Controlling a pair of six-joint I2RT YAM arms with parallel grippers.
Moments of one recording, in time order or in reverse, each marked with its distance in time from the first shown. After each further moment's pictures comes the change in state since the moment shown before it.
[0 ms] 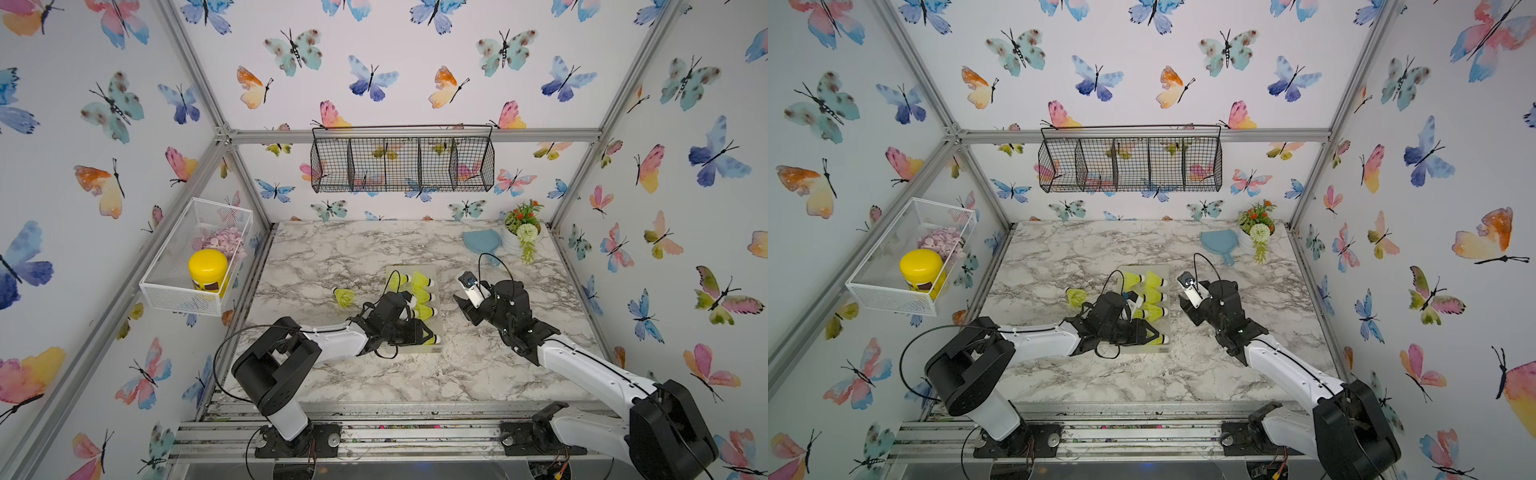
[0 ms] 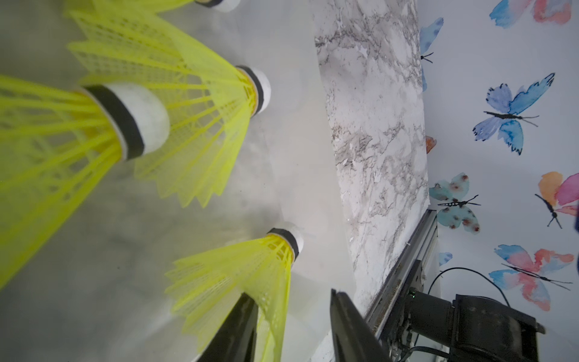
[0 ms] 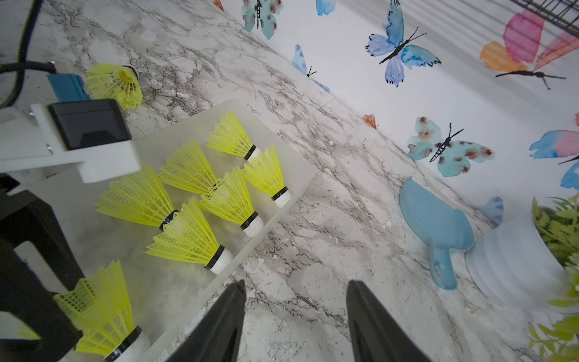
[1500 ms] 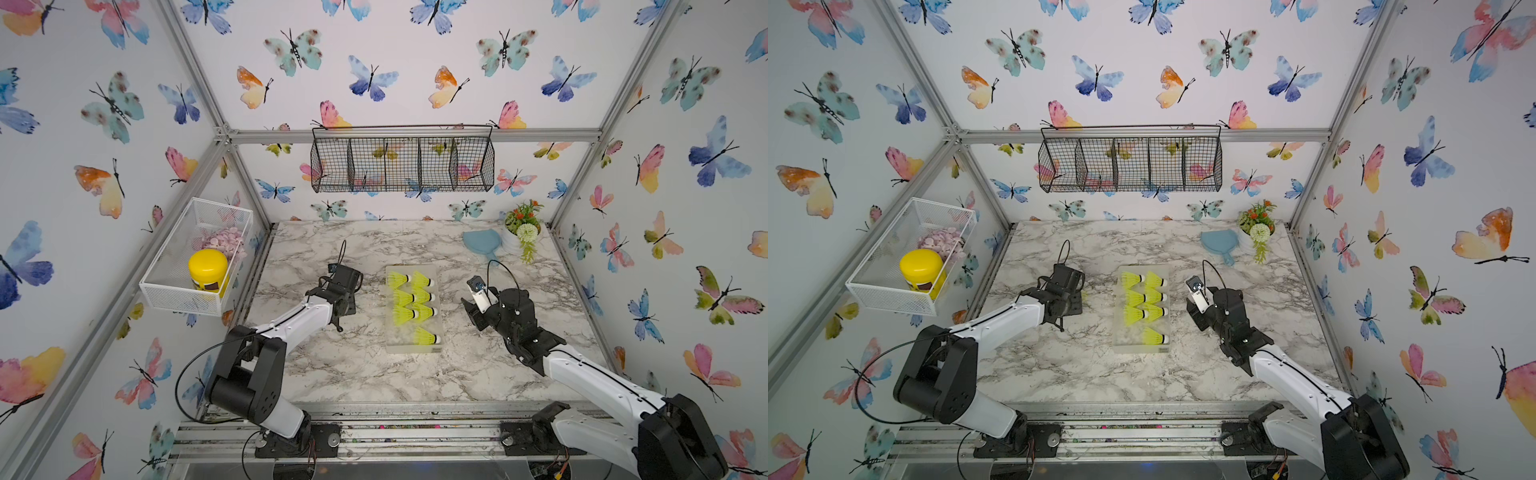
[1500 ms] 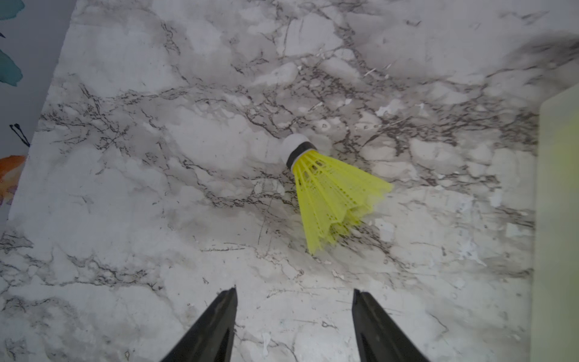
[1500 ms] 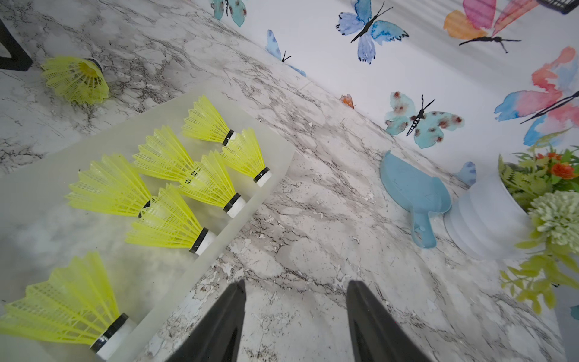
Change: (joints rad) left arm 0.411 -0.092 0.151 -0.603 -0.809 0.386; right arm 0.000 -0.081 -0.082 0.007 0.099 0.062
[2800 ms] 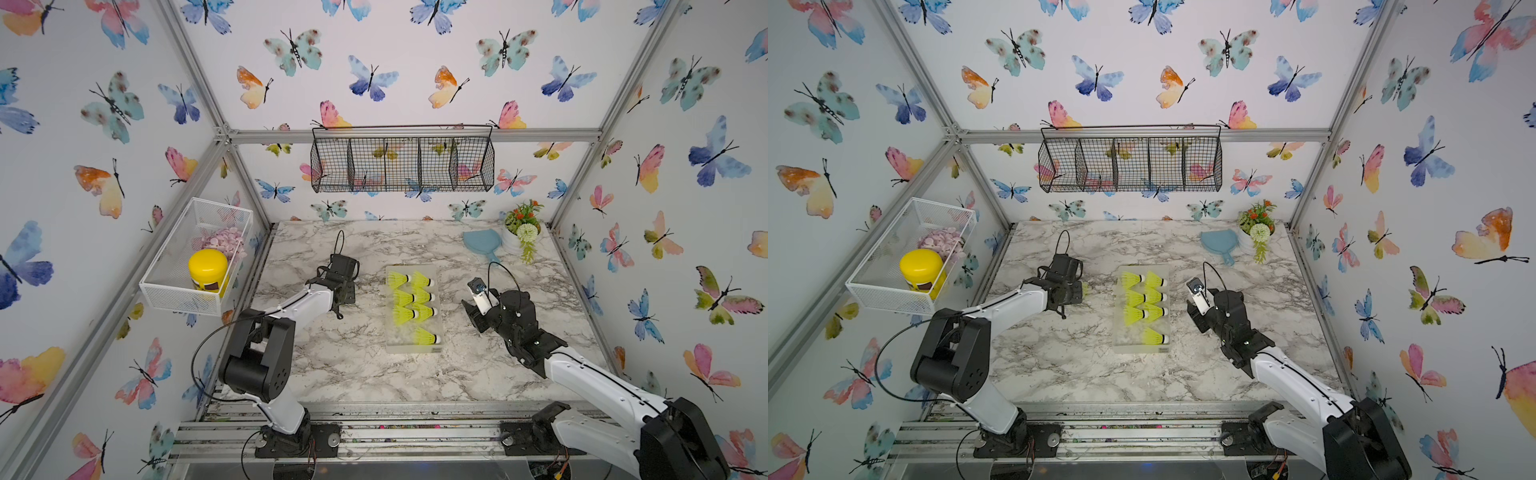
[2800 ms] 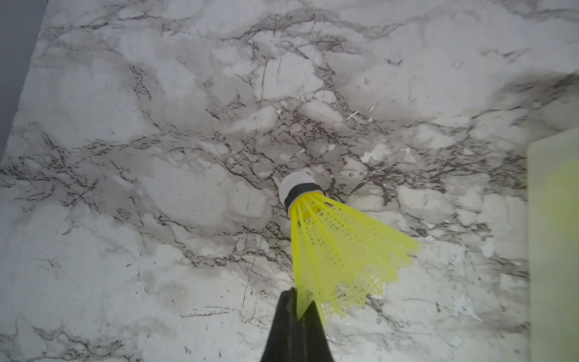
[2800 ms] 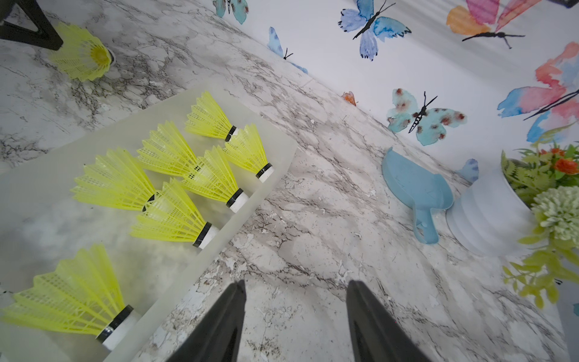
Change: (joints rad) left arm 0.056 0.056 0.092 0.068 0.107 0.077; right arm 0.000 -0.019 -0.013 -0.010 -0.008 -0.002
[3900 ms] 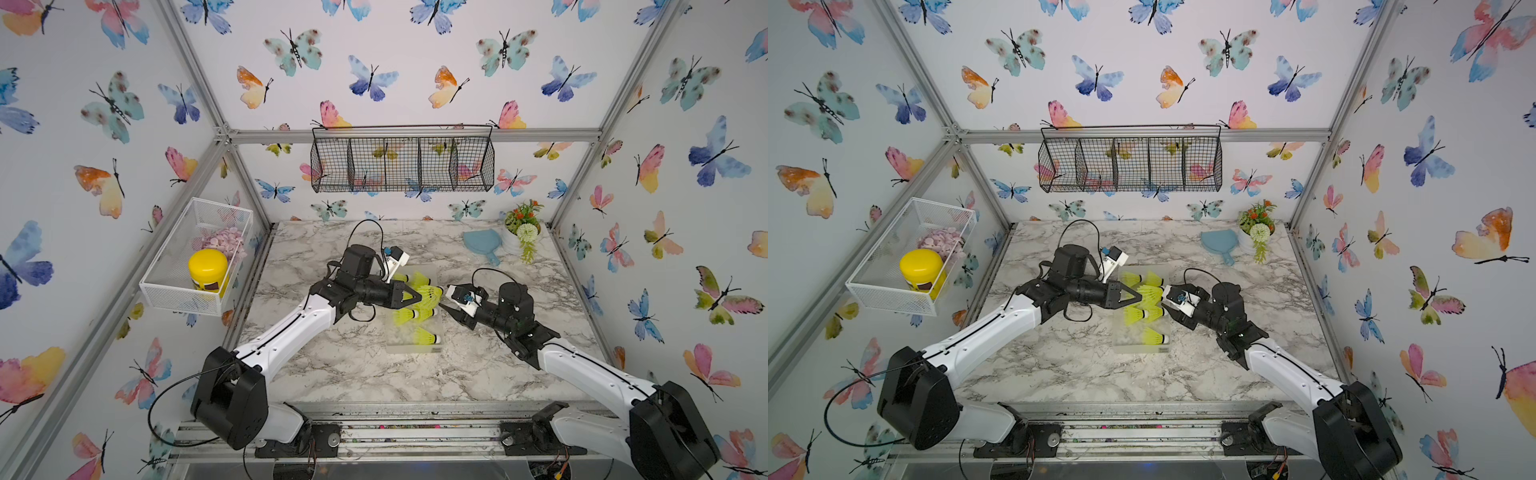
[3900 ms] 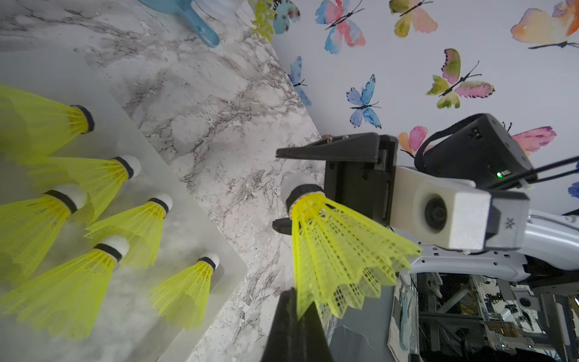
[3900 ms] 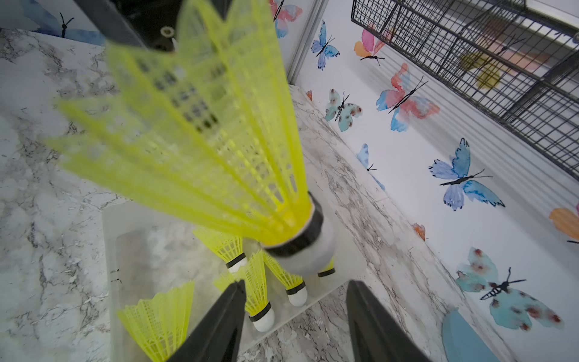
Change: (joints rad) left arm -0.243 -0.185 0.082 0.103 1.091 -0.117; right arm 0.000 0.087 0.052 0.172 -0.467 -0.280
